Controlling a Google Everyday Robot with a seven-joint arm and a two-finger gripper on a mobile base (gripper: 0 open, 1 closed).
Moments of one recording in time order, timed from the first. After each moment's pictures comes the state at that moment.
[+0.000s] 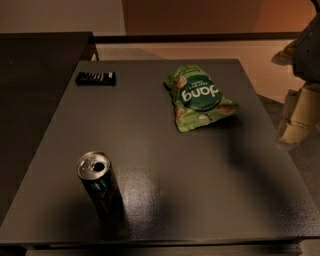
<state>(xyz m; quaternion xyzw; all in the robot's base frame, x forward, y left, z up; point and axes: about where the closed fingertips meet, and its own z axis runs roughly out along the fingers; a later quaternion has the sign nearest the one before) 0.438 -0.217 0.976 -0.60 0.78 -0.03 0.16</state>
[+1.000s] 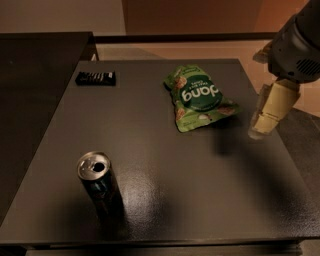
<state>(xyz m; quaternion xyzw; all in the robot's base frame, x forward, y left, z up) 0.475 -0.195 0.961 -0.60 0.78 -0.01 0.19</state>
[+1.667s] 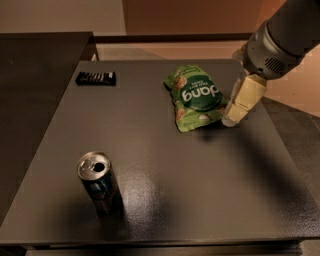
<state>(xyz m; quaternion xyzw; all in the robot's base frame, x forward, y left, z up) 0.524 -0.167 0.941 -0.59 0.77 0.02 0.23</state>
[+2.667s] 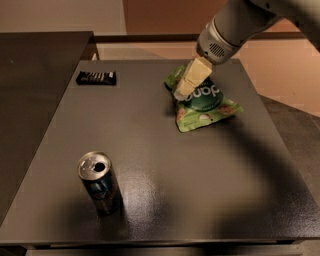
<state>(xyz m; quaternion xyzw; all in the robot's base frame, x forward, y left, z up) 0.620 -0.086 0.923 -0.55 0.79 0.09 0.28</state>
